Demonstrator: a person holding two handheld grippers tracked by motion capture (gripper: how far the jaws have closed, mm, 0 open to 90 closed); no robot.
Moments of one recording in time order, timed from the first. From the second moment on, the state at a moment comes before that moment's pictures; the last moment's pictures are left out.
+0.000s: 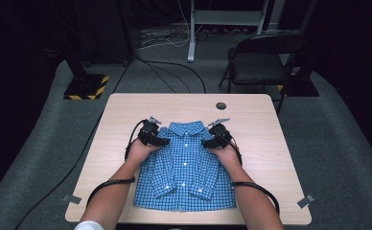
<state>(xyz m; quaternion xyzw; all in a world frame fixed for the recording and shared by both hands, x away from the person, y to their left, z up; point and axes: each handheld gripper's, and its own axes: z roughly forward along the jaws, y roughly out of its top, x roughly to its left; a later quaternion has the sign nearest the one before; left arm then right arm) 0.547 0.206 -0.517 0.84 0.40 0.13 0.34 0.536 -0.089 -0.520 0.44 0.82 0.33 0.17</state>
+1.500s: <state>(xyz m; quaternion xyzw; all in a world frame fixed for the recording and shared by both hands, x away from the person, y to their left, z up) 0.529 0.208 -0.458 0.83 0.33 0.19 0.41 0.521 -0.092 -0.461 0.36 0.80 0.43 0.20</state>
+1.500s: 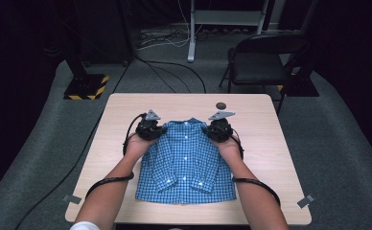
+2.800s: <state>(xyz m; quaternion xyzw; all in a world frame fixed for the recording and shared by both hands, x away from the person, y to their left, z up) 0.419 0.219 -0.516 0.88 0.25 0.06 0.41 0.408 -0.126 -0.522 0.30 0.85 0.42 0.09</state>
